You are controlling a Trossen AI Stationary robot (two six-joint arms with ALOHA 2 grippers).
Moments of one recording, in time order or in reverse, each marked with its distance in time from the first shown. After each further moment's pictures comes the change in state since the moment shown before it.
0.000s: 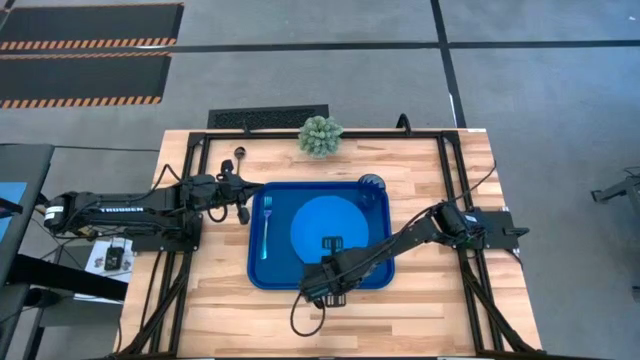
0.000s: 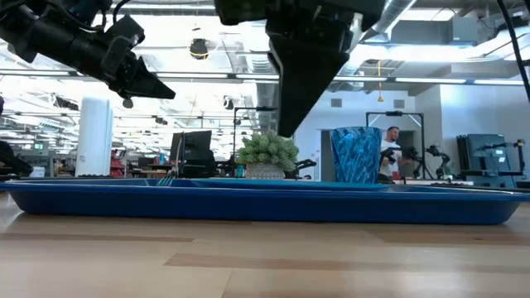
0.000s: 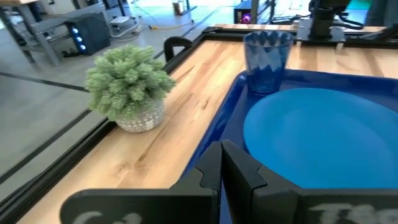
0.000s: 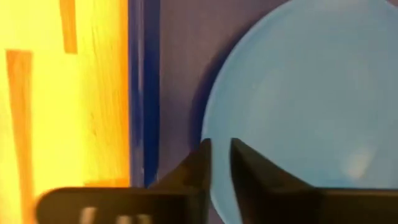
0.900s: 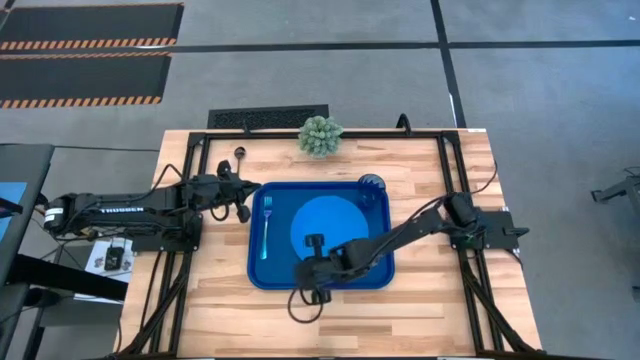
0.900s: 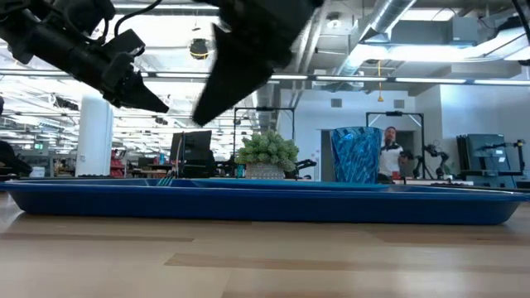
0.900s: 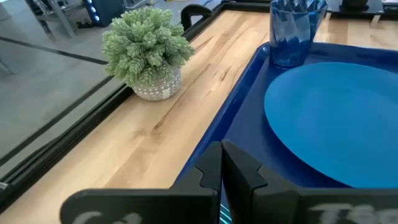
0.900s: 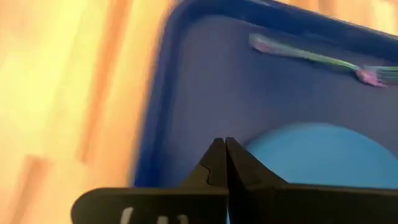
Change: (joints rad) left arm 0.028 0.003 0.001 -0.105 -0.044 -0.045; right arm -0.043 -0.108 -0.274 0.630 -0.004 -0.225
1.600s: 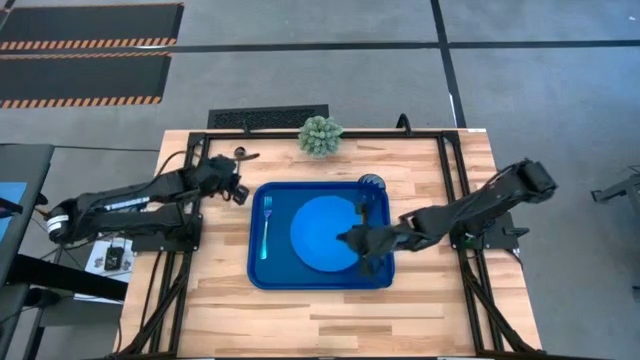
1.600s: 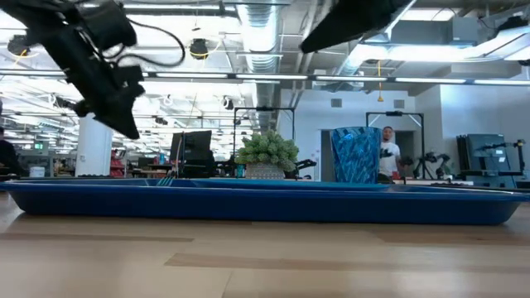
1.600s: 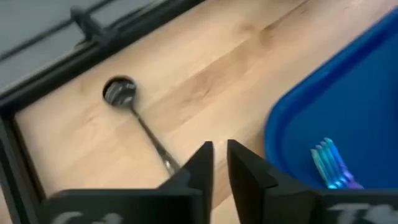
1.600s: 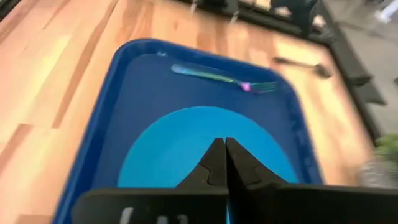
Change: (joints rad) left arm 0.236 0.136 0.167 -0.476 -0.082 -0.297; right arm -0.012 -0.655 -0.667 0.343 0.143 -0.106
